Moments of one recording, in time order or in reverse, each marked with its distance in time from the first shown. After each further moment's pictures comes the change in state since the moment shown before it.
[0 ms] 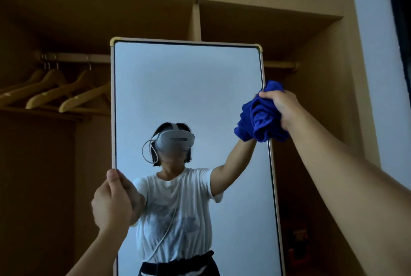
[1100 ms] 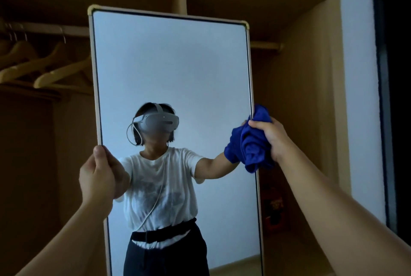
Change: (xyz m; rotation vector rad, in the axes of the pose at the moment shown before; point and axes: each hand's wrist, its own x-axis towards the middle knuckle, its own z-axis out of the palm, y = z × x) left_hand 0.007 -0.009 -0.005 -0.194 -0.134 -0.110; right_hand -0.055 0.093 -0.047 0.000 -0.032 0.116
